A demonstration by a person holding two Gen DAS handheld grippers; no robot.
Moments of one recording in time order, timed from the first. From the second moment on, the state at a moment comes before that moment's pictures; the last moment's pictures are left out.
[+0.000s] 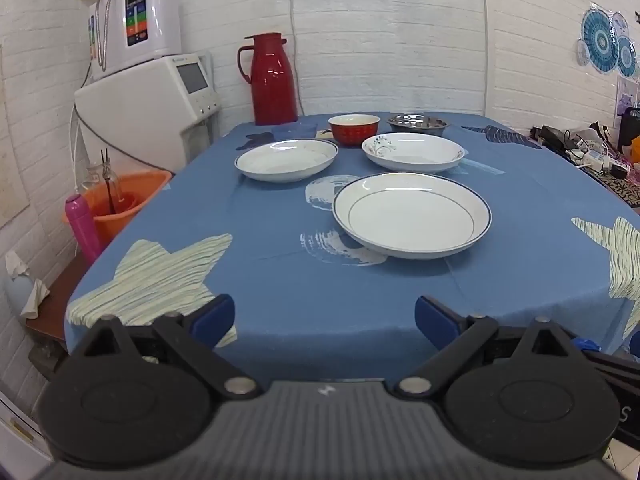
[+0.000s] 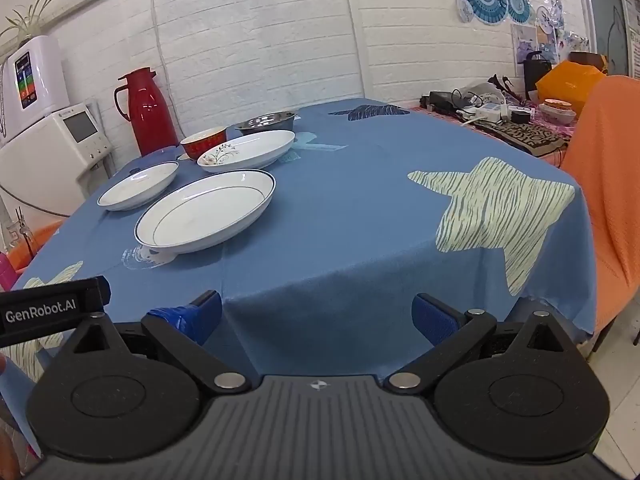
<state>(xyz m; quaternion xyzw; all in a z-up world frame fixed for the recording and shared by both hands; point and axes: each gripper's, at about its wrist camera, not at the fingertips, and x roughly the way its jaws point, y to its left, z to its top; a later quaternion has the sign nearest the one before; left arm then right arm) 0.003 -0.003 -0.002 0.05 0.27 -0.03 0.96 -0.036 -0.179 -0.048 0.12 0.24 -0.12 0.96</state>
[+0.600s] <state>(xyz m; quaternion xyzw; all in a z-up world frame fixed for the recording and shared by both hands) 0.000 -0.003 0.001 0.05 0.26 -0.04 0.96 -0.045 -0.185 -0.045 0.15 0.23 -0.12 0.95</state>
